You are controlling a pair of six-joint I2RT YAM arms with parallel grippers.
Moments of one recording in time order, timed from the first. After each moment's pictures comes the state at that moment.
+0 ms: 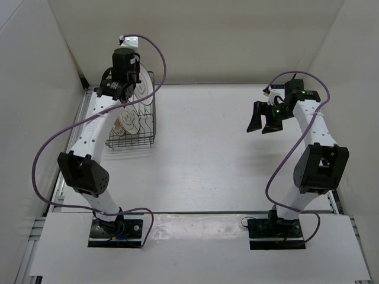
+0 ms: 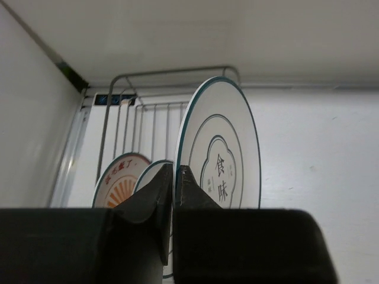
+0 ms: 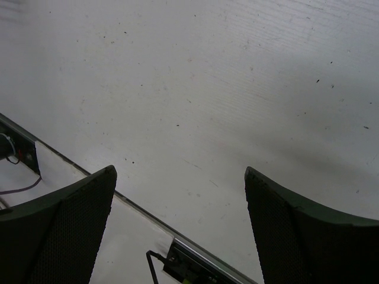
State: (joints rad) left arm -0.27 1.71 1.83 -0.48 -0.42 0.04; right arm -0.05 1.70 1.55 -1.11 -0.59 -0.17
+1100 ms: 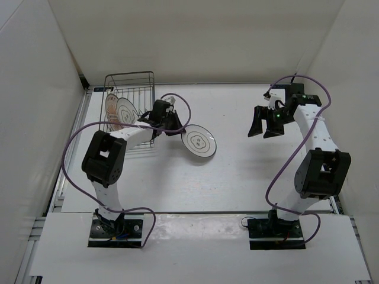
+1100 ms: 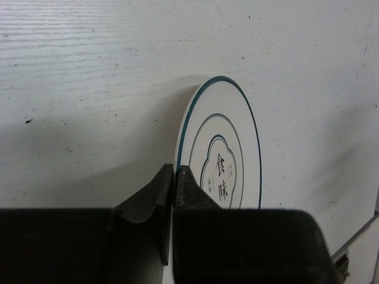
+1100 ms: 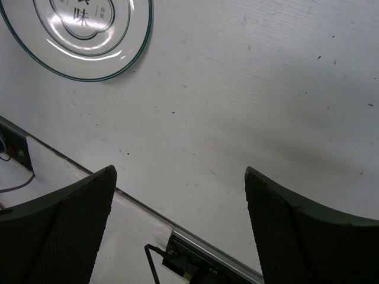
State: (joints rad) left arm -0.45 1.86 1.21 -0.06 0.21 -0.60; right arm -0.05 1.64 1.48 -1.11 -0.56 -0.17
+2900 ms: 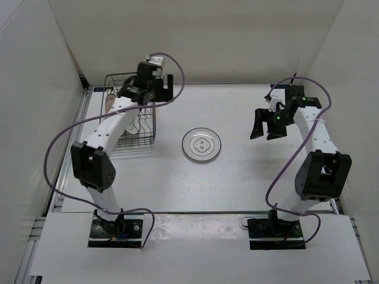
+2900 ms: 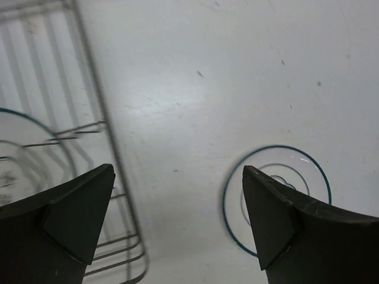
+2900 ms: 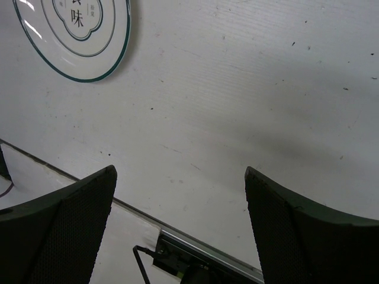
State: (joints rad) left arm -0.41 1.85 1.77 -0.58 -0.09 -0.21; right arm -0.05 1.61 1.43 -1.09 -0.48 -0.17
